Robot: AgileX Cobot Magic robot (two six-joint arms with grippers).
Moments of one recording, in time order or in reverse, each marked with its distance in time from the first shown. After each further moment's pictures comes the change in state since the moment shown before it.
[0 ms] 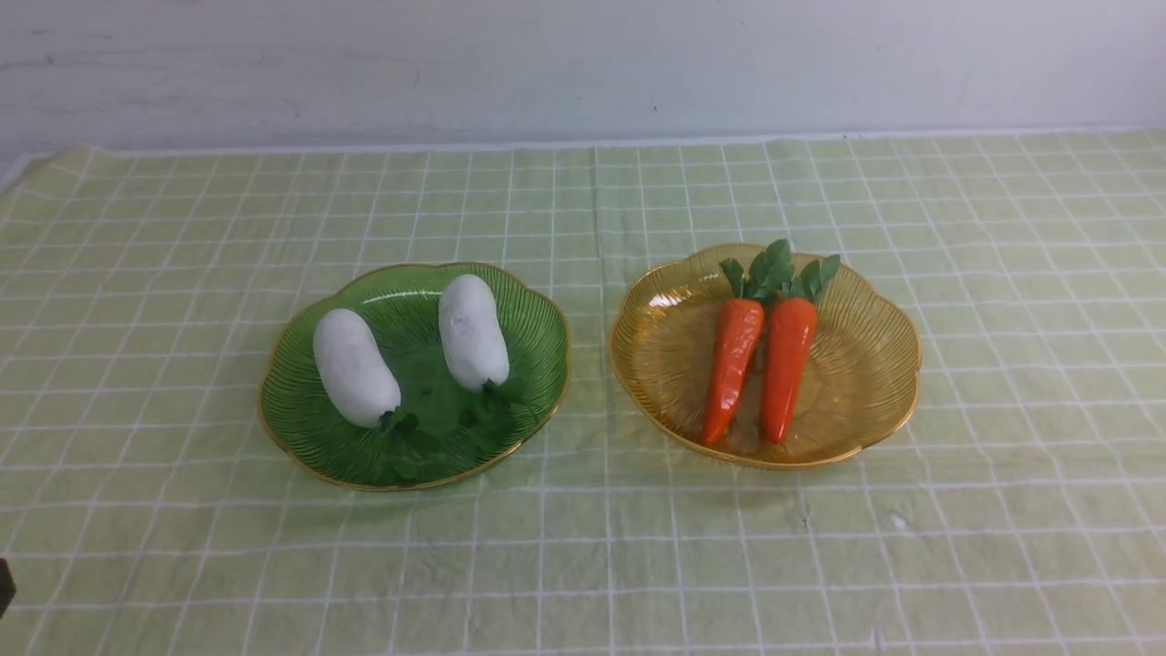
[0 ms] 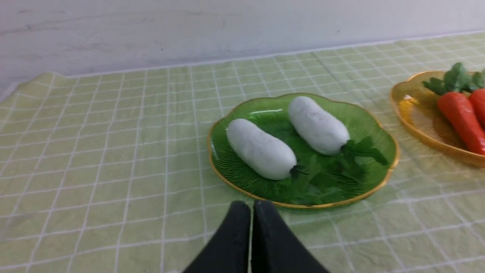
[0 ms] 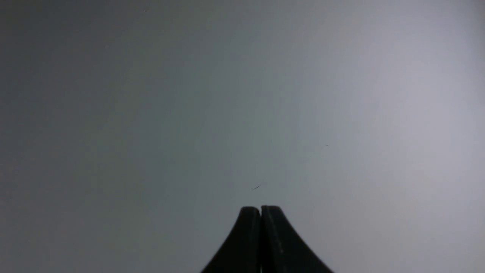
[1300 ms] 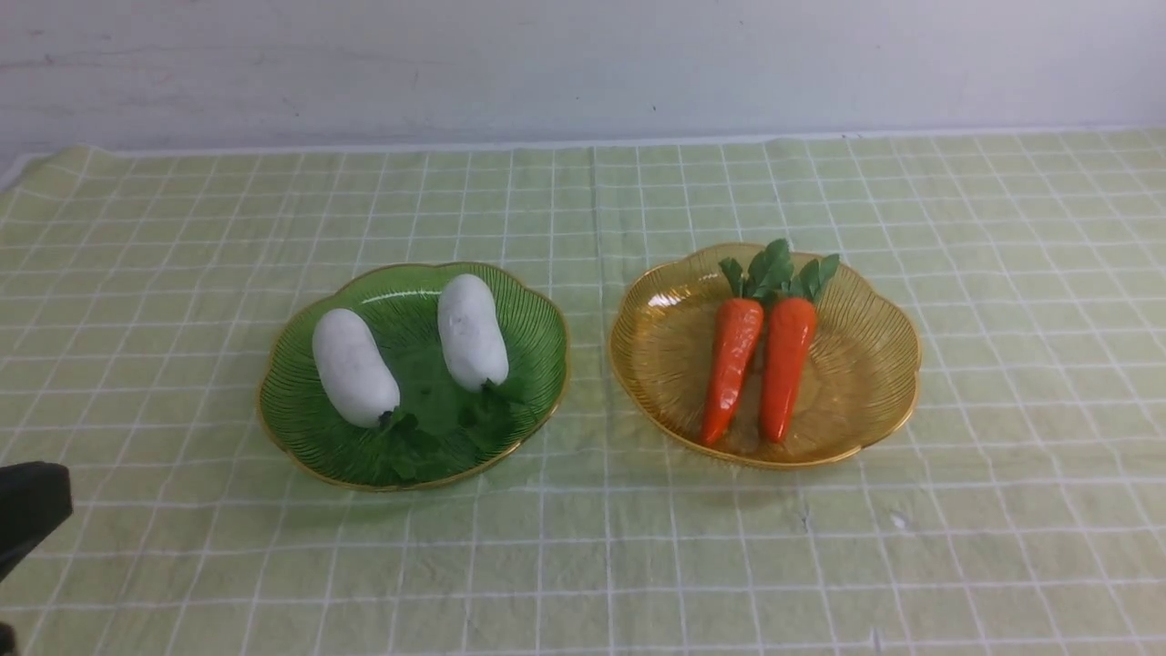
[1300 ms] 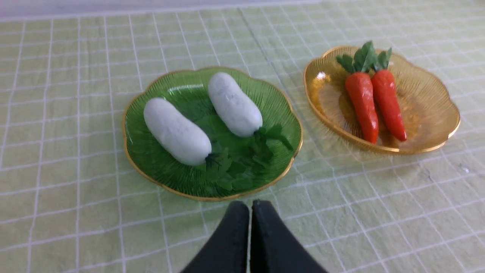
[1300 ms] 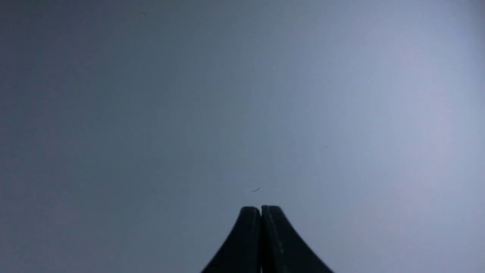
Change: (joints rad) right arm 0.000 0.000 -0.002 0.000 -0.004 0.006; left arm -0.336 0.324 -0.412 0.114 0.299 -0.279
